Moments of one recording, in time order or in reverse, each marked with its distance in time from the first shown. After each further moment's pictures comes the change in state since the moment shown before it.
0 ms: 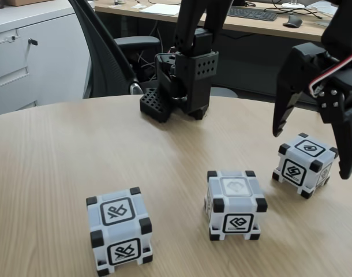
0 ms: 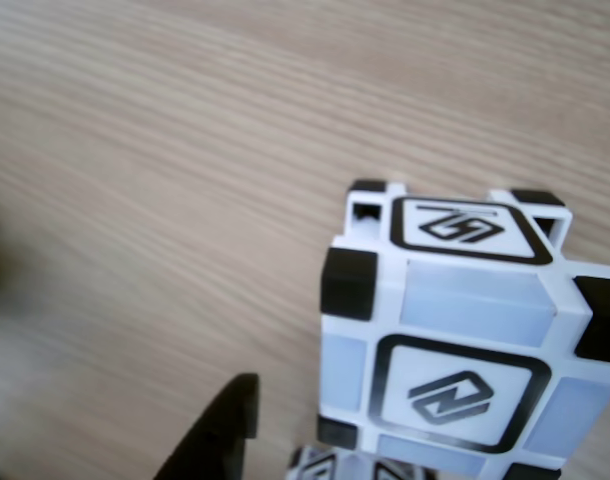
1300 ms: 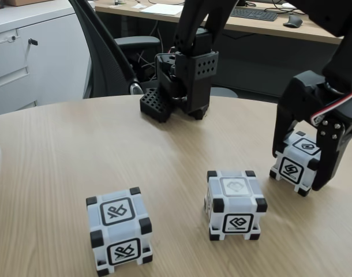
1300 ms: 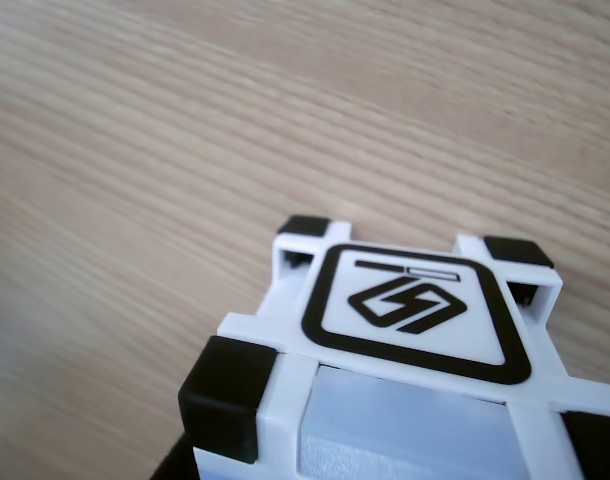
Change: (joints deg) arm 0.0 -8.3 0.1 -7.1 -2.2
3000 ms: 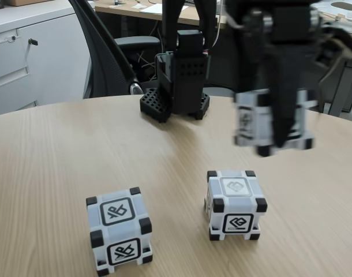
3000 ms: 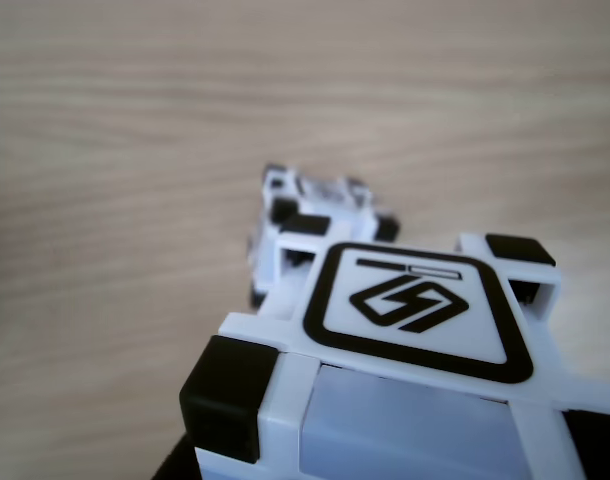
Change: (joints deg) arm 26.6 28.0 0.2 4.3 -1.2
